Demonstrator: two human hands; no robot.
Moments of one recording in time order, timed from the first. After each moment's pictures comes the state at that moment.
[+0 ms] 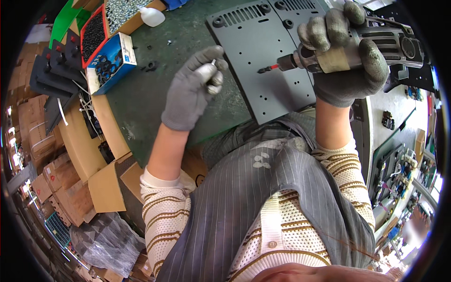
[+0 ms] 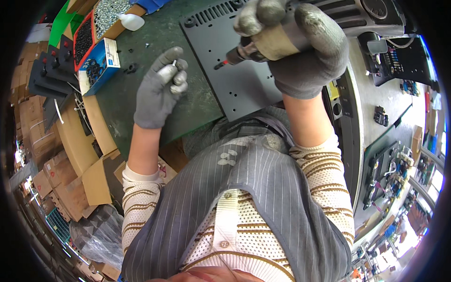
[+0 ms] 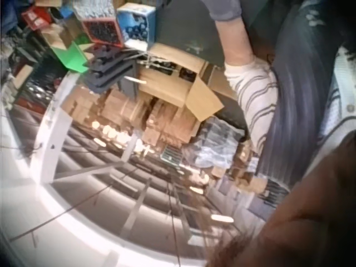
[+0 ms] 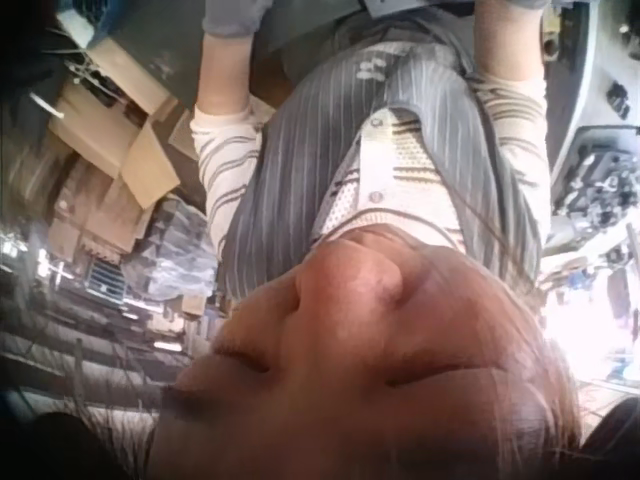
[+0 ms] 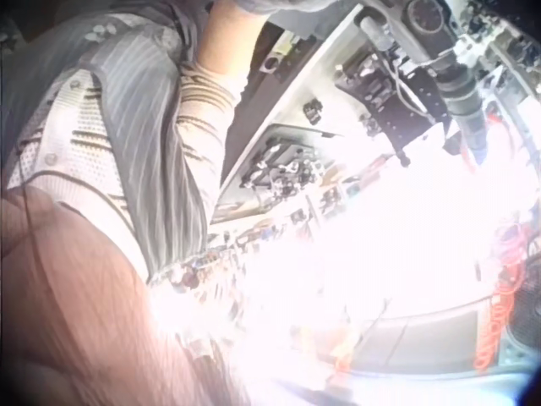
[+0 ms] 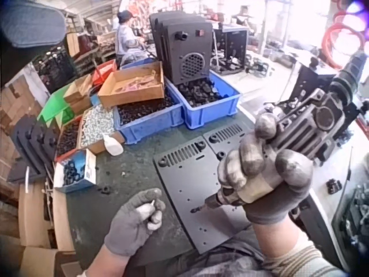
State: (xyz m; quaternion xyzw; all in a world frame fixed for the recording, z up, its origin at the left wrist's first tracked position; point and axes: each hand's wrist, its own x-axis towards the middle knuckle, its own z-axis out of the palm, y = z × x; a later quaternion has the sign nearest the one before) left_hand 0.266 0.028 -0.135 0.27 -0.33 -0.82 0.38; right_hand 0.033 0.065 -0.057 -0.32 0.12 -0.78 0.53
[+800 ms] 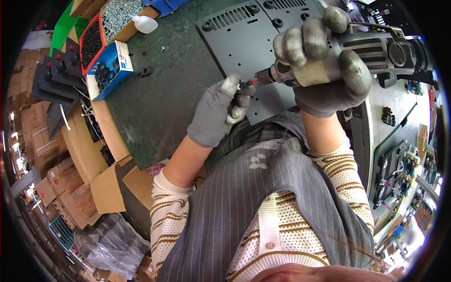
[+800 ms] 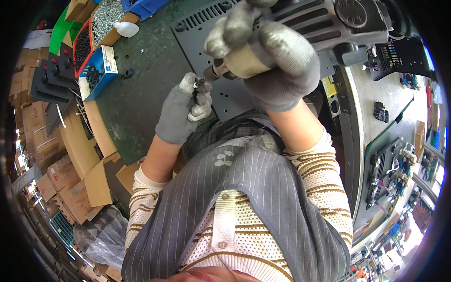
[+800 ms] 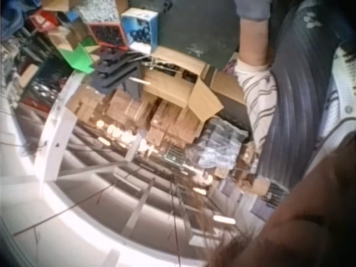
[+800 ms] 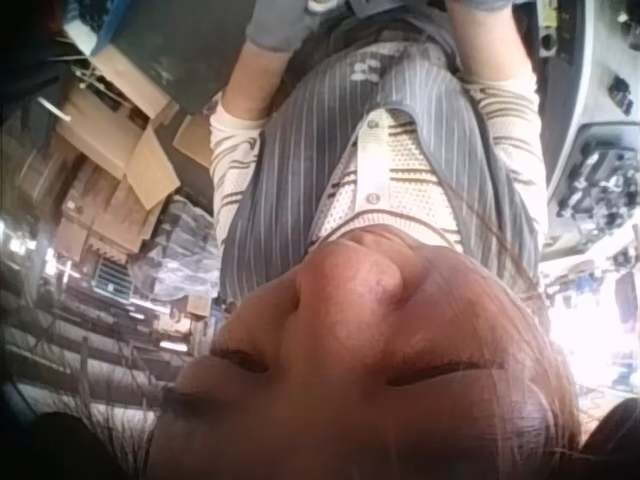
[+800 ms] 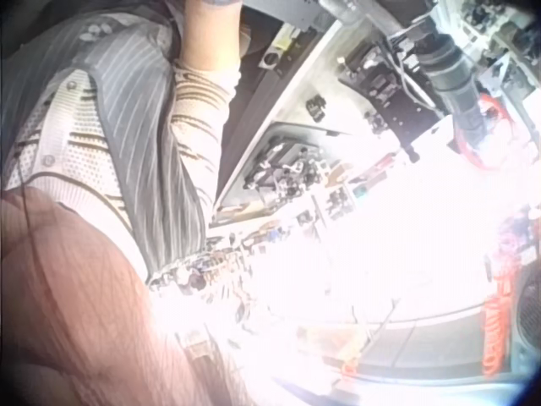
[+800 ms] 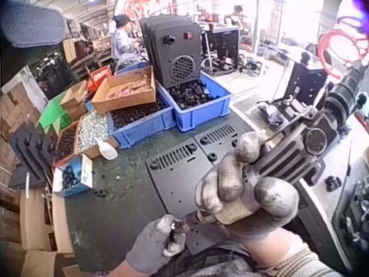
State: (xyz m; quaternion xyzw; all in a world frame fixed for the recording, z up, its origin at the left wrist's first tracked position) left_hand 0.221 0.072 -0.123 0.33 -0.27 -0.86 0.28; right_hand 0.017 0.061 -0.079 -0.51 0.02 -0.67 0.54
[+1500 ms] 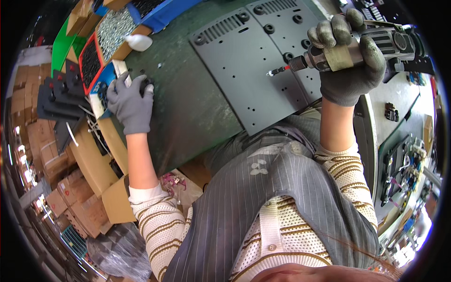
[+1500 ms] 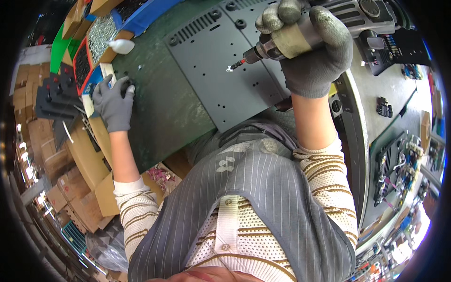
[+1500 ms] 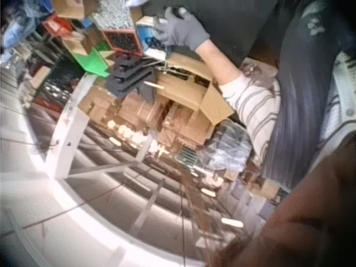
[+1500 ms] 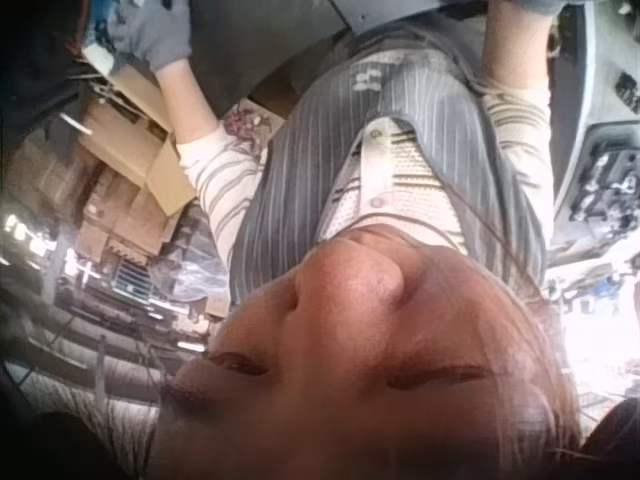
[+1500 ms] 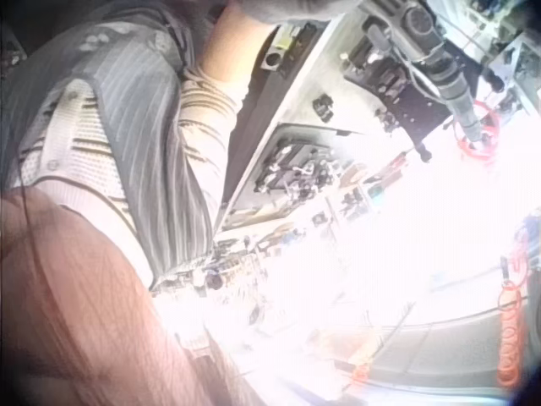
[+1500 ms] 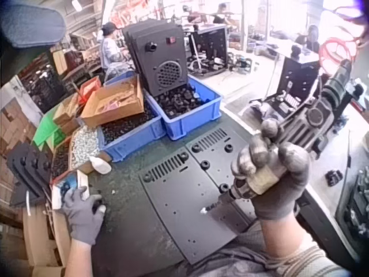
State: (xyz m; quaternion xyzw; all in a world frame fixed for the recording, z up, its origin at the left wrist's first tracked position) left_hand 0.329 -0.028 -0.117 0.60 -0.78 0.16 0.05; right_hand -0.041 0.061 -0.078 -0.37 0.13 -0.77 0.50
